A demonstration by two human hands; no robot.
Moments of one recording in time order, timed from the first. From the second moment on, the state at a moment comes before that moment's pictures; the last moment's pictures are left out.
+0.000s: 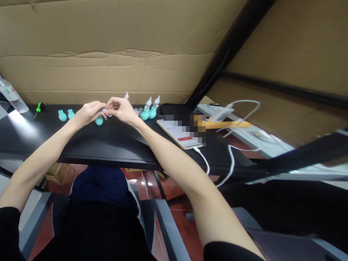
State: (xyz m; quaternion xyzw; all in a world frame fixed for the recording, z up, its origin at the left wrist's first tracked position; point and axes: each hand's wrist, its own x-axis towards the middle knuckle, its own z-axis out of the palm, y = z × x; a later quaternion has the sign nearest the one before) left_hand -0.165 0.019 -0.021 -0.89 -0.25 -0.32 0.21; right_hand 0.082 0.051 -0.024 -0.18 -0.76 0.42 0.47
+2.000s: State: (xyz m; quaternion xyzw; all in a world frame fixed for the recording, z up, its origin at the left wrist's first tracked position) left_hand -0.154 0.087 0.010 -0.82 -0.53 -0.20 -0.03; right_hand 0.083 0.092 -0.049 -0.29 -0.65 0.44 0.55
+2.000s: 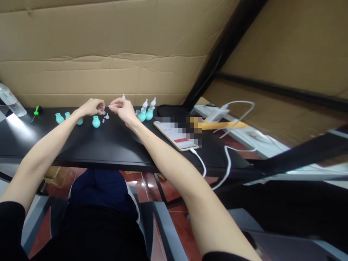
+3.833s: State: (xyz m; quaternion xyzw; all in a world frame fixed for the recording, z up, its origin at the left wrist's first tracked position) left_hand -0.150 0.008 0.026 -0.87 -0.36 -0.35 0.05; right_hand 0.069 0.053 -0.036 -0.20 -0.76 0.24 0.57
